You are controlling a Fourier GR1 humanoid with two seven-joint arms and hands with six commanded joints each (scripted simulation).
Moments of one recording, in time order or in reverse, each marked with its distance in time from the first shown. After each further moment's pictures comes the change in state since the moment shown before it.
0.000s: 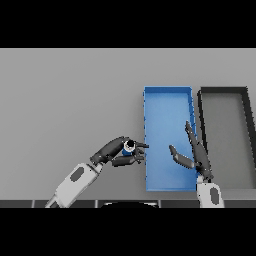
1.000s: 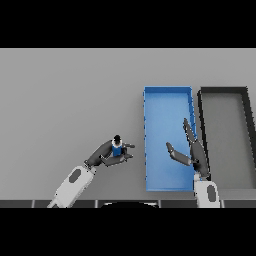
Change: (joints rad) left arm 0.085 -0.004 0.054 0.259 -0.033 0.016 -0.090; right arm -0.031 0.032 0.007 0.001 0.006 -0.031 0.046
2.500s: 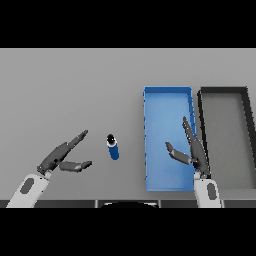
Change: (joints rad) left arm 0.193 0.469 0.147 -0.335 0.102 -0.065 0.083; right arm -0.023 -0.013 0.000 0.019 0.001 0.006 -0.013
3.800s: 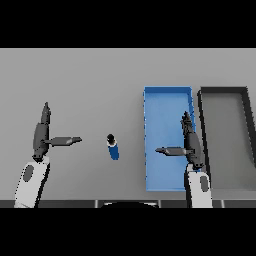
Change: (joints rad) left arm -0.112 -0.209 0.246 0.203 0.015 0.474 0.055; right arm -0.099 0.143 -0.084 0.127 -0.114 -0.086 0.092
